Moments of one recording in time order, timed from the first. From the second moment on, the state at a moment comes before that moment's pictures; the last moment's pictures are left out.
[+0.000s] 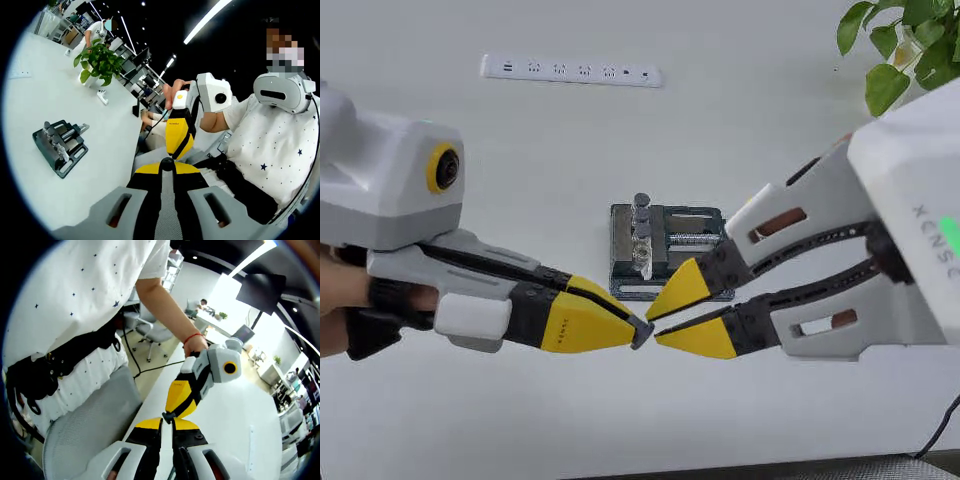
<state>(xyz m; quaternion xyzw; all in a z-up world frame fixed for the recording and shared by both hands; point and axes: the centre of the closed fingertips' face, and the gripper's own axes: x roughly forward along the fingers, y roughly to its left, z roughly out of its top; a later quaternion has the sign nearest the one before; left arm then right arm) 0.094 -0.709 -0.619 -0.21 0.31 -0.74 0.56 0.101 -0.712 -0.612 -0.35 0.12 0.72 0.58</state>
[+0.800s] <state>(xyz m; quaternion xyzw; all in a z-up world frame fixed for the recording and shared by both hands) 0.130 -0.725 -0.560 -0.14 0.06 -0.66 0.74 0.149 -0.723 -0.568 0.11 0.18 0.65 0.73</state>
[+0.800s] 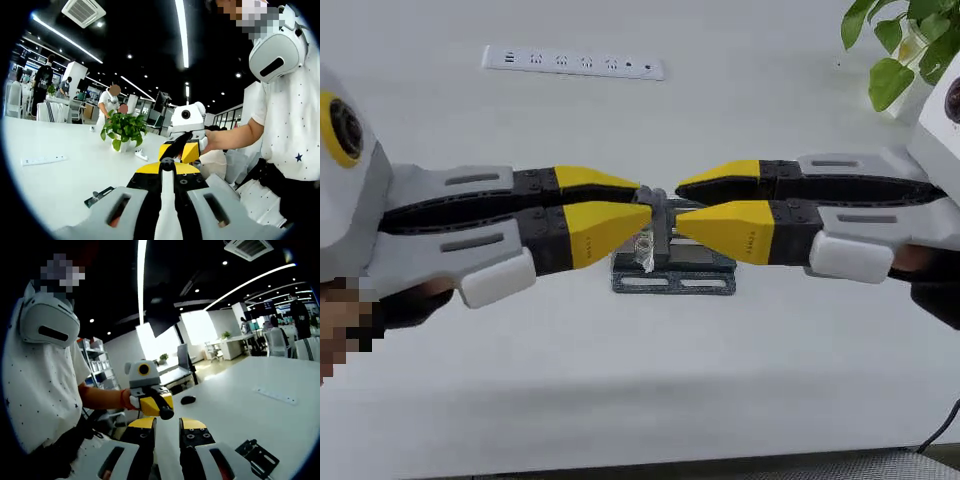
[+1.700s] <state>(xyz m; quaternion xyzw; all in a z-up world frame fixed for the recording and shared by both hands) 0.128 -0.722 -0.533 -0.20 0.03 -0.66 0.72 0.144 -0.713 -0.539 0.18 0.15 0.66 0.71</state>
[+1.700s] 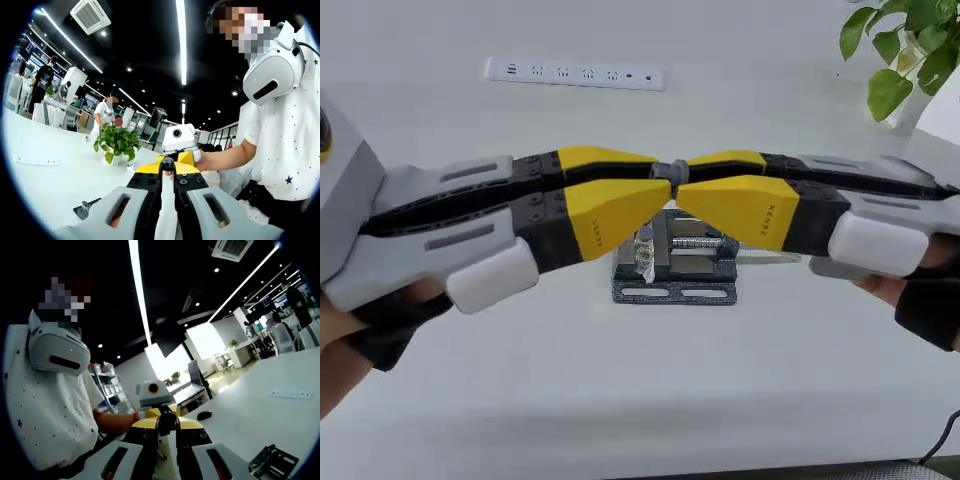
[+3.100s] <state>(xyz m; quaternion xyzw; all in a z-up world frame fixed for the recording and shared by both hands) 0.113 -0.714 -0.511 -0.26 0.01 -0.68 0.68 0.136 -0.713 -0.517 0.16 0.09 0.69 0.70</state>
